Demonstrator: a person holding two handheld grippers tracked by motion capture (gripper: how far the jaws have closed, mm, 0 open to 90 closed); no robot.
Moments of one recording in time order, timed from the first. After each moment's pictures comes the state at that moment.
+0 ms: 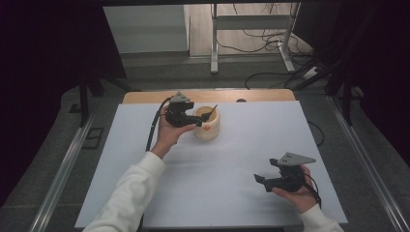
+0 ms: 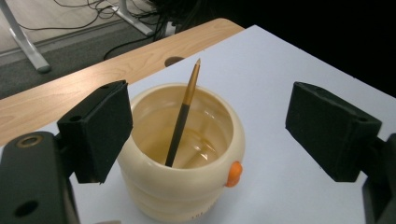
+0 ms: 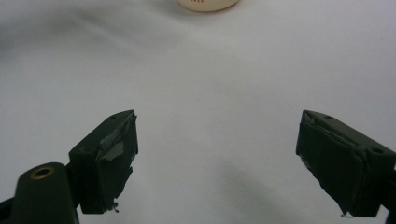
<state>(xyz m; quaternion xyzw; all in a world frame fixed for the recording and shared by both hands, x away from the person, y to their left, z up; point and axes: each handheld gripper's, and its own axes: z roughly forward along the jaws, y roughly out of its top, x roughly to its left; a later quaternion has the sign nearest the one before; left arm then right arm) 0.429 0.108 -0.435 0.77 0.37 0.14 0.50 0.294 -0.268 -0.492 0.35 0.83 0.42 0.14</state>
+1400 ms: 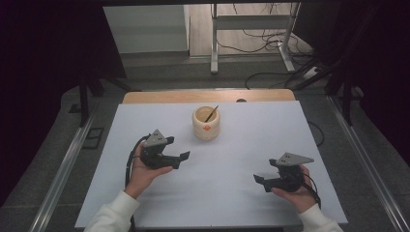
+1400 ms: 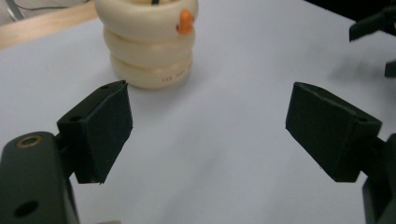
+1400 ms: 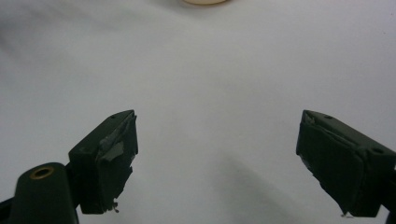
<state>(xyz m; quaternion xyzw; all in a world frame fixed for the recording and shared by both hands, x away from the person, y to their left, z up) 0.306 0.159 -0.476 0.80 0.37 0.14 0.46 0.296 -0.266 -0.495 0.35 0.83 0.41 0.14</state>
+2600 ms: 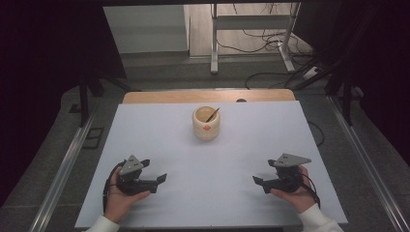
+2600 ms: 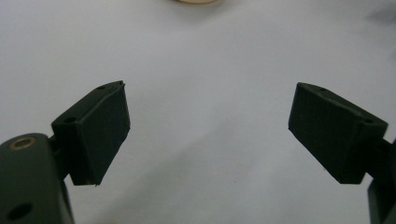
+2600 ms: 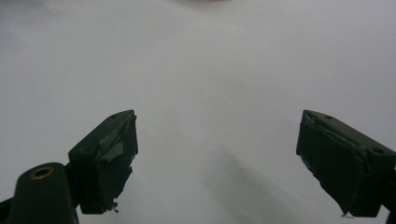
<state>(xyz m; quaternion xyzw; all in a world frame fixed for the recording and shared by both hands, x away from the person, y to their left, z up) 0.249 0.213 -0.515 0.78 0.42 0.16 0.43 0.296 -0.264 -0.497 0.33 0.84 0.40 0.14</state>
